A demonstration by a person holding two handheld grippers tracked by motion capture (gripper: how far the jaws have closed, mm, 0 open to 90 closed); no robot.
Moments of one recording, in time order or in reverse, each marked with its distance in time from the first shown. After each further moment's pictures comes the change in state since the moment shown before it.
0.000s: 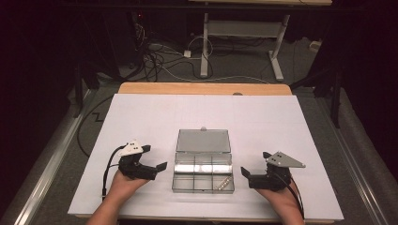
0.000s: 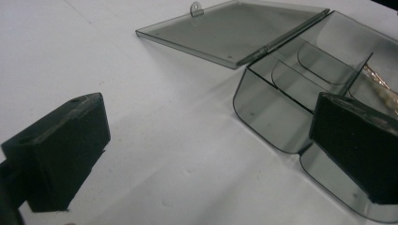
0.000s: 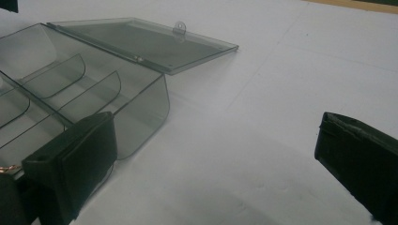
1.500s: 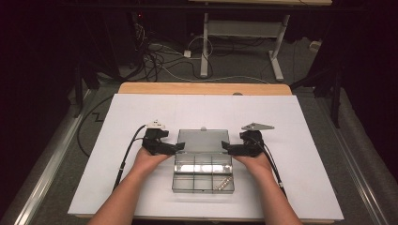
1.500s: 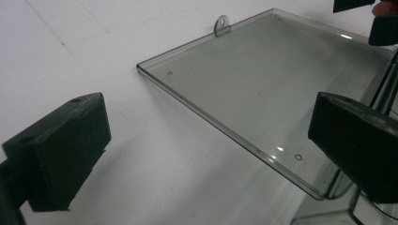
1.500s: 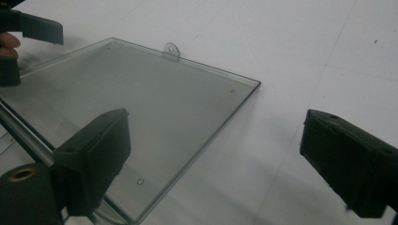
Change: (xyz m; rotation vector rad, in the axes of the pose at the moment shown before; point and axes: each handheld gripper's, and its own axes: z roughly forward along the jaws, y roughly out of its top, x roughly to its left) left arm 0.029 0.046 0.080 0.106 -0.055 -0.097; right arm -0.015 0.054 0.099 0.132 0.080 0.126
